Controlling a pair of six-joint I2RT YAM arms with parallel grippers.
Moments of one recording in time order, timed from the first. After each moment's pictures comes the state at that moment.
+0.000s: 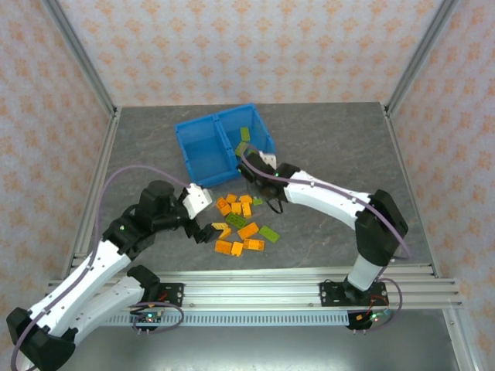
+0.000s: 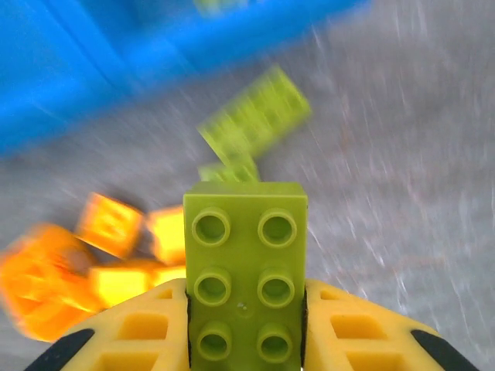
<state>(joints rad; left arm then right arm) -0.52 0.73 0.68 -0.51 0.40 0.30 0.85 1.69 1.37 -0.74 0.32 0.75</state>
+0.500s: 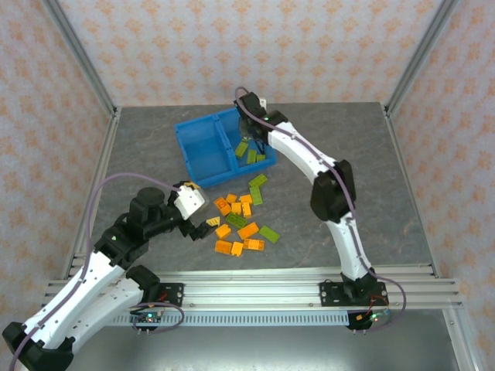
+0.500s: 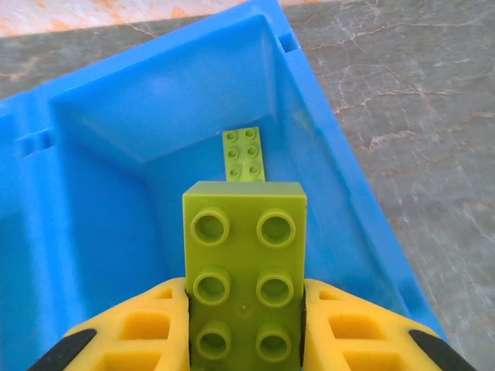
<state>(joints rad) -0.52 0.63 0.65 -0.48 0.25 0.33 0.61 2.32 2.25 -0.81 0.28 0.51</state>
